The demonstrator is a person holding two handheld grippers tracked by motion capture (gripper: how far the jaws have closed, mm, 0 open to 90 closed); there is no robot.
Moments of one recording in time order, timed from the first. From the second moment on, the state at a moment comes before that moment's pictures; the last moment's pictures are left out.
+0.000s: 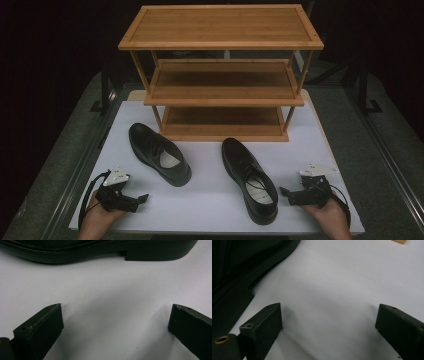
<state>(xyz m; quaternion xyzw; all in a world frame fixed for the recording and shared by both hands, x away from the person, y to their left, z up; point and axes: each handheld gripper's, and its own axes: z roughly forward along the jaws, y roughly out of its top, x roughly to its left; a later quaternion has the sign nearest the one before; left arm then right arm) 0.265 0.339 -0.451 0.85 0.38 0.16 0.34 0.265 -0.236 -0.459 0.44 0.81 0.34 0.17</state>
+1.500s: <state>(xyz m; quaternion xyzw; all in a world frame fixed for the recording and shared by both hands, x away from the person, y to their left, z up) 0.334 0.367 -0.388 0.82 0.41 0.16 0.36 0.265 -0.236 -0.459 0.44 0.81 0.34 0.17</state>
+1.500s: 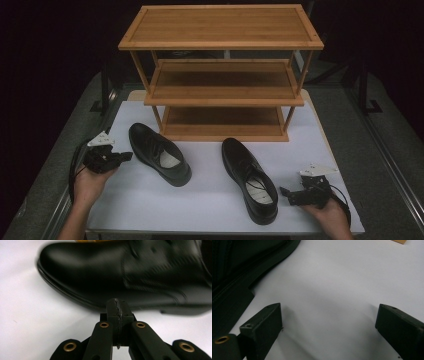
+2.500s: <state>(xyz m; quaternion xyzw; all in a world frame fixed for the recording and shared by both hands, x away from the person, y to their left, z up) 0.477 0.392 -0.404 0.81 0.46 0.20 0.31 0.265 -0.237 -0.459 0.45 0.81 0.35 0.17</state>
